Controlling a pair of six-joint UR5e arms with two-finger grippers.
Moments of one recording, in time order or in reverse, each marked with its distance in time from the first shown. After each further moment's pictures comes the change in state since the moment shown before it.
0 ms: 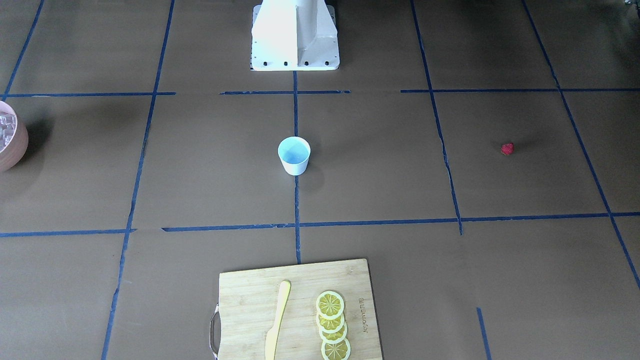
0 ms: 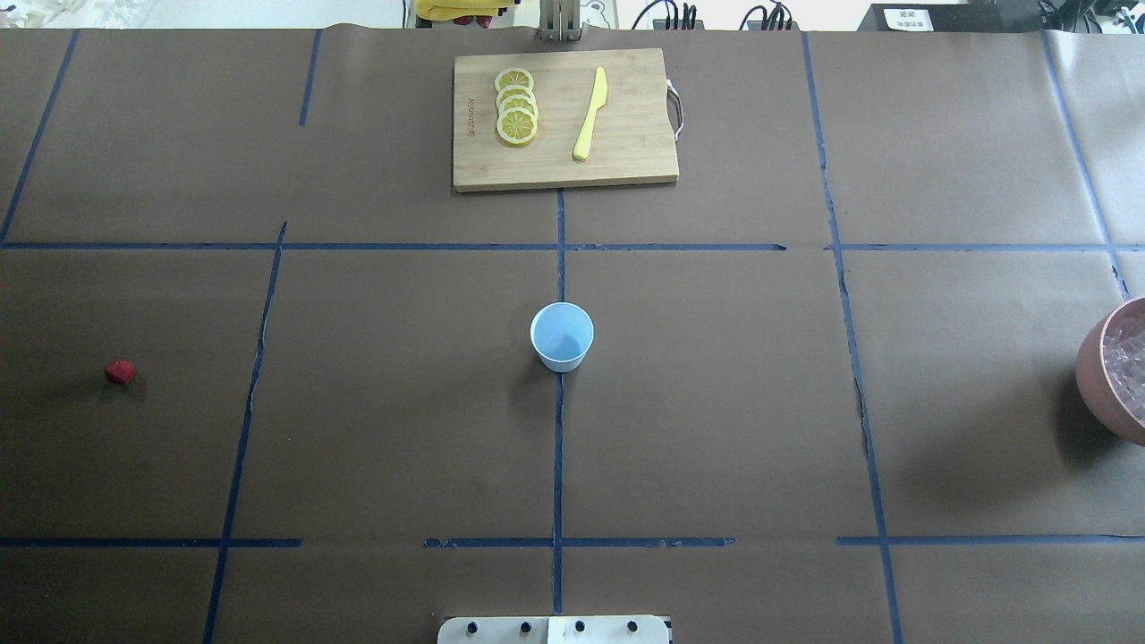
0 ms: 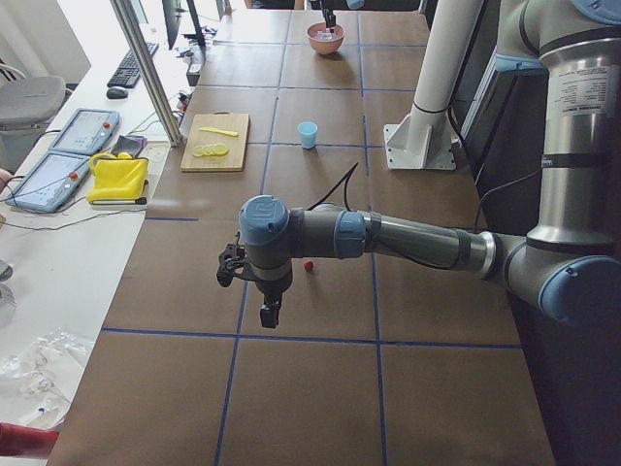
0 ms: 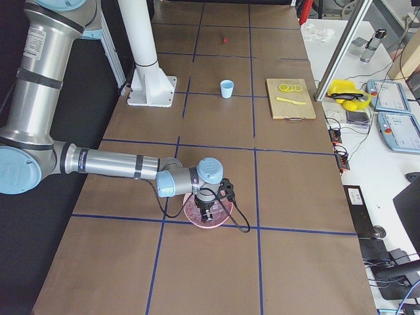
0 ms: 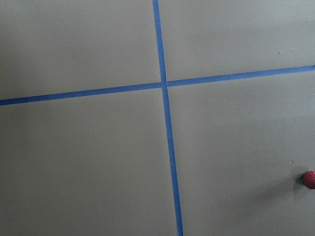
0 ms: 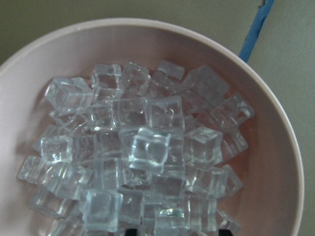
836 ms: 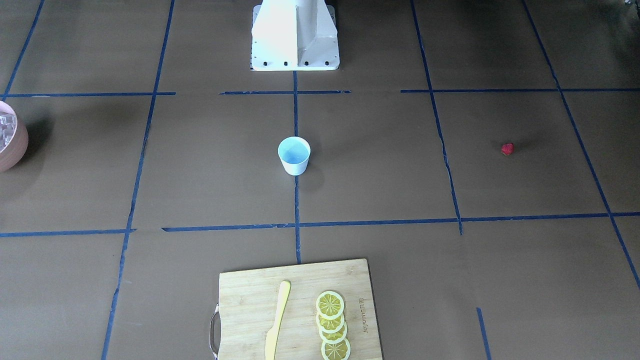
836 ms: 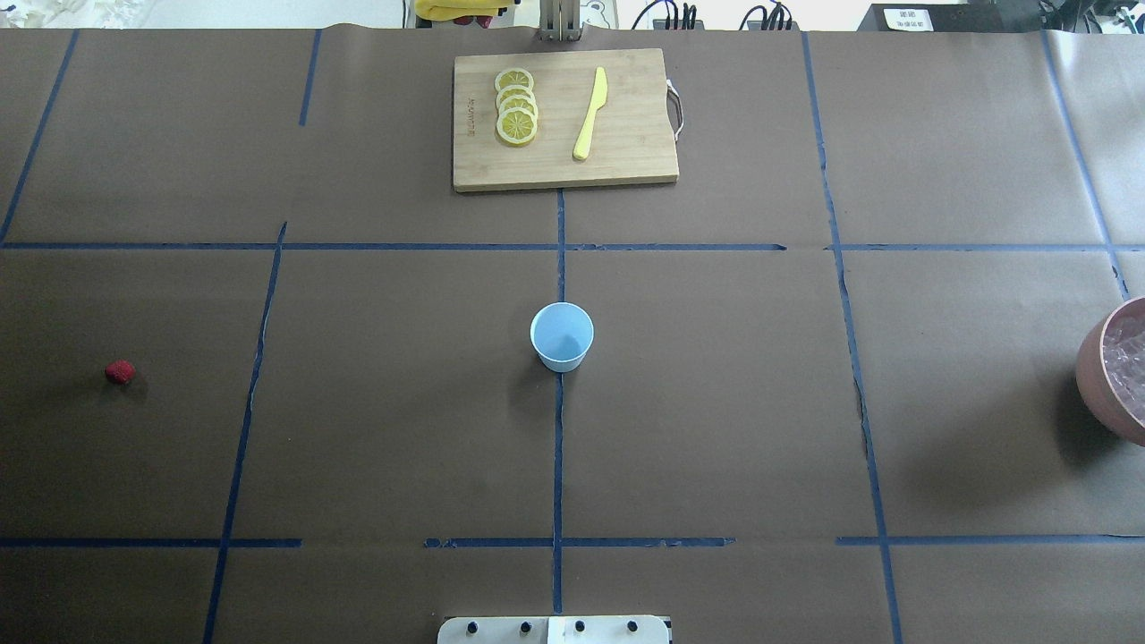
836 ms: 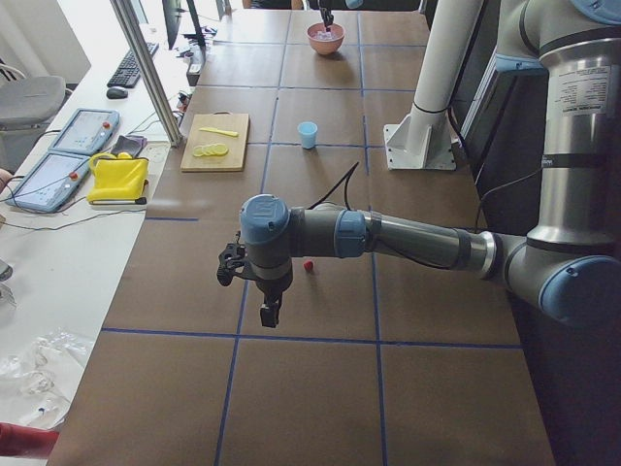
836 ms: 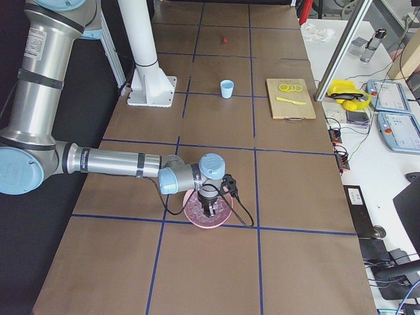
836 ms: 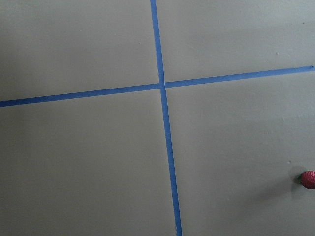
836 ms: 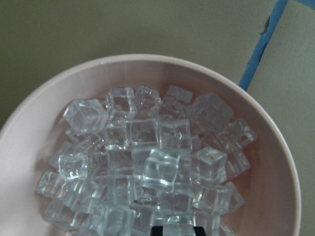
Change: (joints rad) left arm 0.000 0.001 -0.003 0.001 0.000 0.001; right arm 0.027 0.009 0.038 0.000 0.002 0.001
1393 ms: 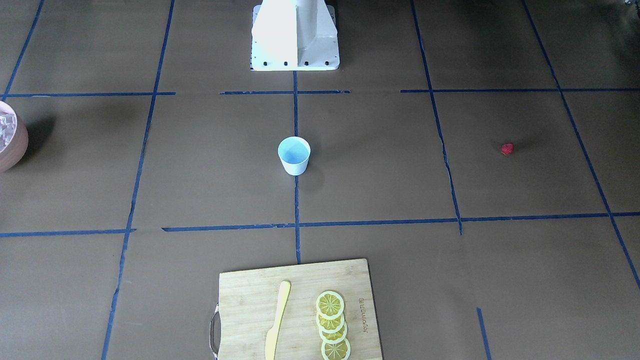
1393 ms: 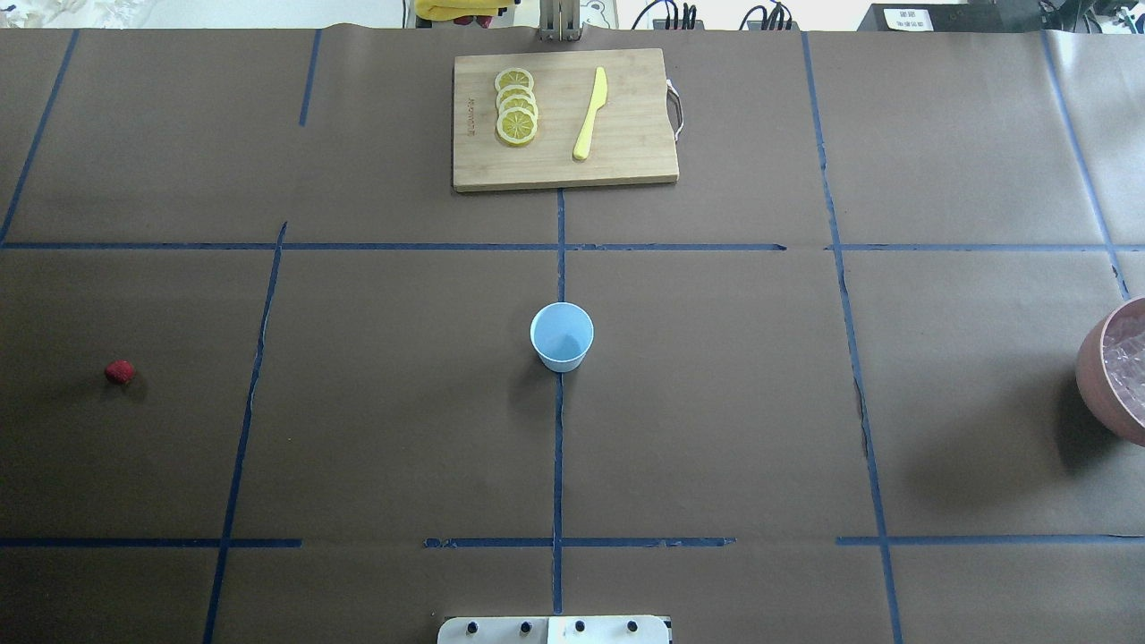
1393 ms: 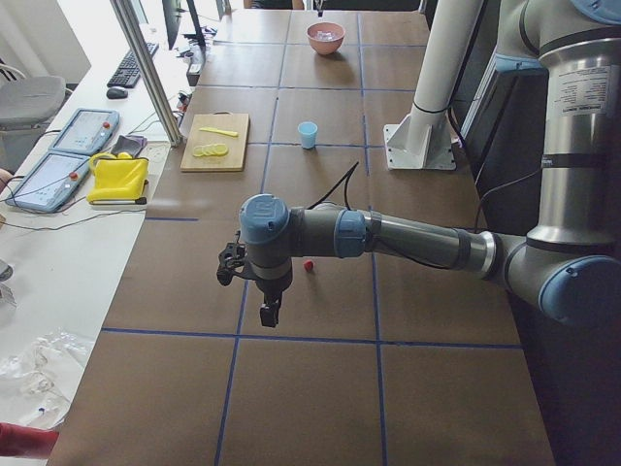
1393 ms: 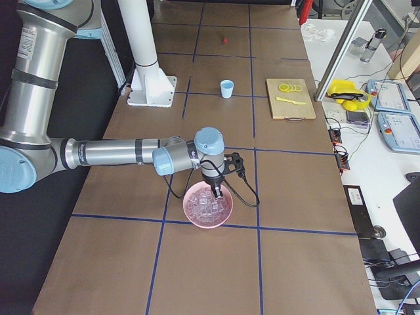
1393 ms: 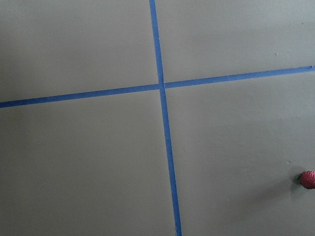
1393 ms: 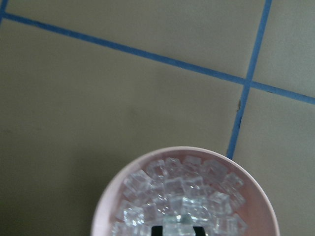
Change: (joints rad) left arm 0.000 -0.001 0.000 0.000 -0.001 0.001; right arm 0.081 0.019 0.200 -0.063 0.029 0.199
